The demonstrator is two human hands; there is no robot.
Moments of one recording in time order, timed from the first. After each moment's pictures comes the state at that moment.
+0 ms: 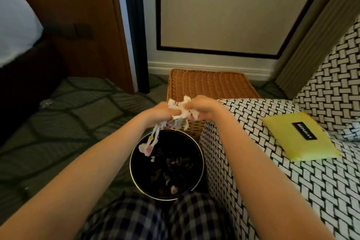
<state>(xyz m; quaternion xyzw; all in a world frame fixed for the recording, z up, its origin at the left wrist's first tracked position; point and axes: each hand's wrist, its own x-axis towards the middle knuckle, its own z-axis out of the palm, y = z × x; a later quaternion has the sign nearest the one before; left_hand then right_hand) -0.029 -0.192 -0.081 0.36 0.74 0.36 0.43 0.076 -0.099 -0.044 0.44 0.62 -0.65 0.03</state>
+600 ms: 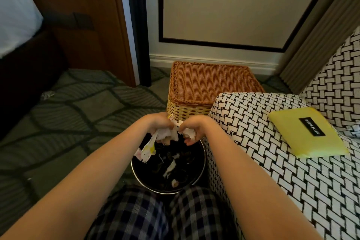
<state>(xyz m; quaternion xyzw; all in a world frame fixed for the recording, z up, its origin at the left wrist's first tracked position) -0.025 -0.197 -0.112 0.29 0.79 0.20 0.50 0.071 -0.117 -0.111 0.48 0.62 -0.58 0.24</state>
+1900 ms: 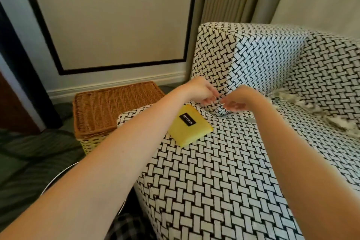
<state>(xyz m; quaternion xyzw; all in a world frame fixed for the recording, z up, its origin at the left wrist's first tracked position) 0.237 -0.051 0.049 0.67 0.58 0.25 0.39 0.379 -0.024 0.047 0.70 0.60 -0.36 -0.13</state>
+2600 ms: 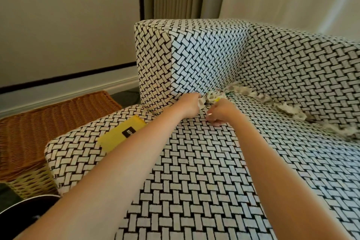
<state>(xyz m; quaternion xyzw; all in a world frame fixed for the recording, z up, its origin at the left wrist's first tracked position) 0.351 -0.002 0.008 0.78 0.57 0.16 0.22 0.471 -0.002 -0.001 0.74 0.57 -0.31 -0.17</state>
